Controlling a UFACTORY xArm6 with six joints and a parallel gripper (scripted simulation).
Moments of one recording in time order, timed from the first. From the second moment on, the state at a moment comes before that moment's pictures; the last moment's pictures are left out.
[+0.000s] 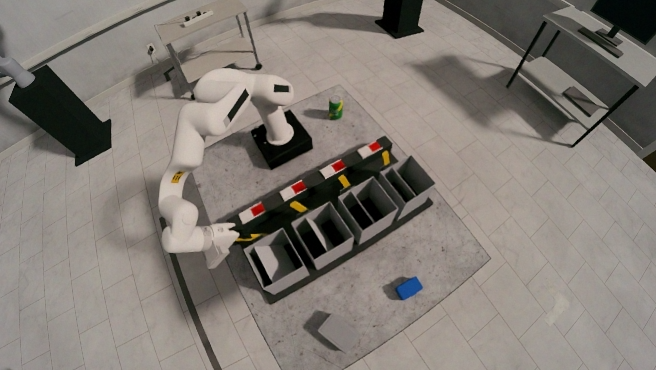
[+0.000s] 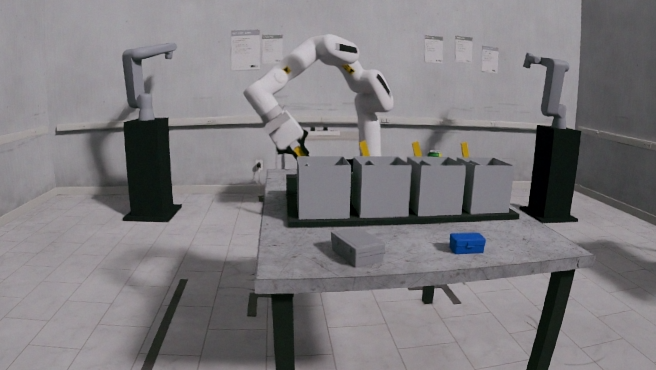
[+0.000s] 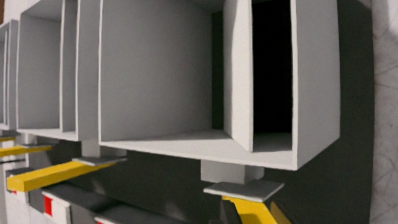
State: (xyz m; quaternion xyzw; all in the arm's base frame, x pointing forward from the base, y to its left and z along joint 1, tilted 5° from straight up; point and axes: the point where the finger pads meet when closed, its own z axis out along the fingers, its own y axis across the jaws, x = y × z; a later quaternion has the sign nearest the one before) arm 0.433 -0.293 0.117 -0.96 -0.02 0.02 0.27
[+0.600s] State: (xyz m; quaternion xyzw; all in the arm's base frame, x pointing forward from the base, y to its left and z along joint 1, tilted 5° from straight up) arm 0.433 -0.296 0.115 -0.96 -0.02 0.02 0.29
